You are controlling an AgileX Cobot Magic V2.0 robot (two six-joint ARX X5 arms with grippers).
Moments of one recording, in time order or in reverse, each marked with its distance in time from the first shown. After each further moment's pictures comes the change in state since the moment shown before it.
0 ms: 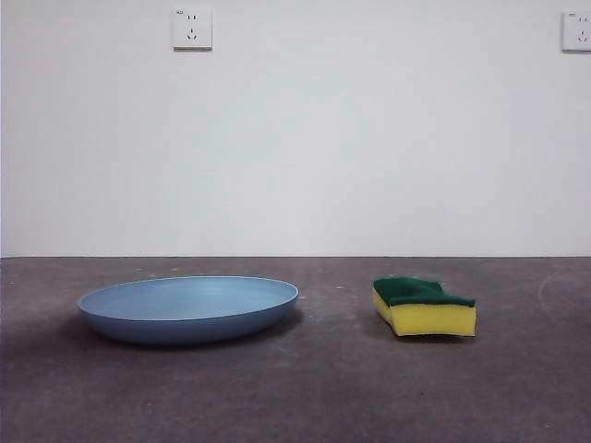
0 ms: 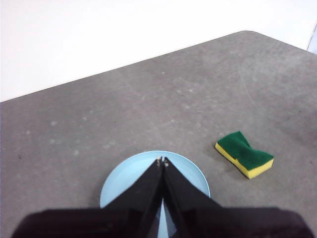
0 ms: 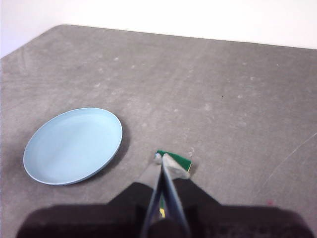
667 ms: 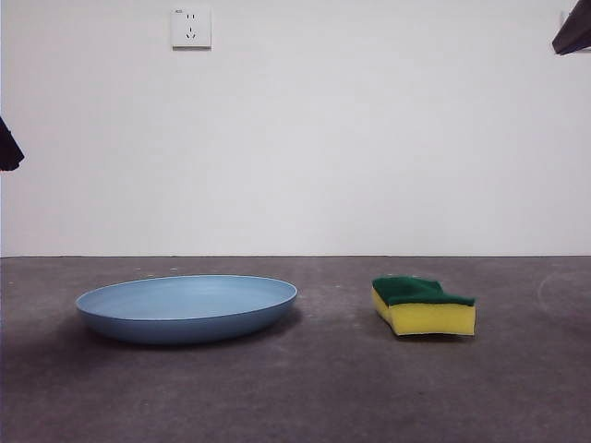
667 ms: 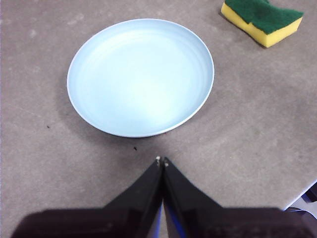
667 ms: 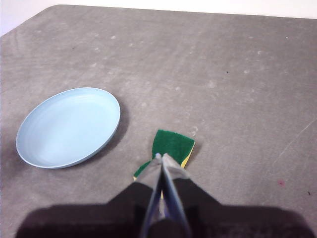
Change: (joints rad) left arm -0.005 0.017 -0.286 -0.061 0.031 -0.012; right arm 0.010 0.016 -0.087 0.045 0.002 0.028
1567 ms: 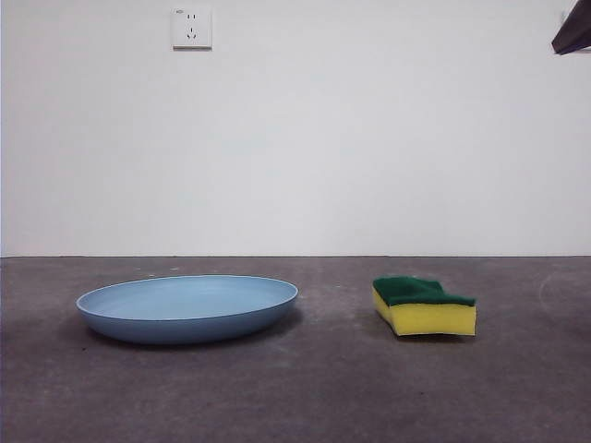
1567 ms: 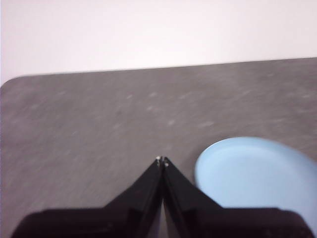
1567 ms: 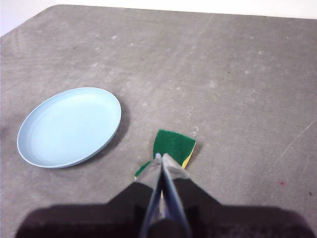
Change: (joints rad) left arm 0.511 -0.356 -0.225 0.348 0.081 0.020; right arm 0.000 0.000 0.000 0.000 0.000 0.000
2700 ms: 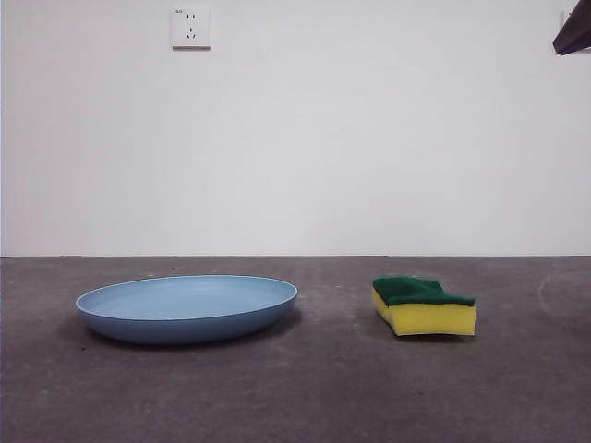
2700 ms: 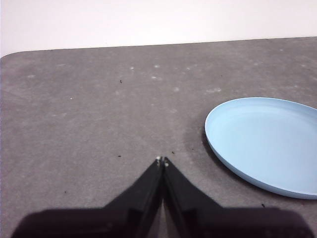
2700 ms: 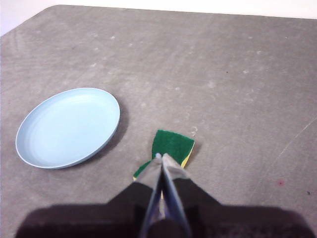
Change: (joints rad) left arm 0.100 -0.286 -0.320 0.047 0.100 0.026; right arm 0.000 0.000 0.000 0.000 0.000 0.000
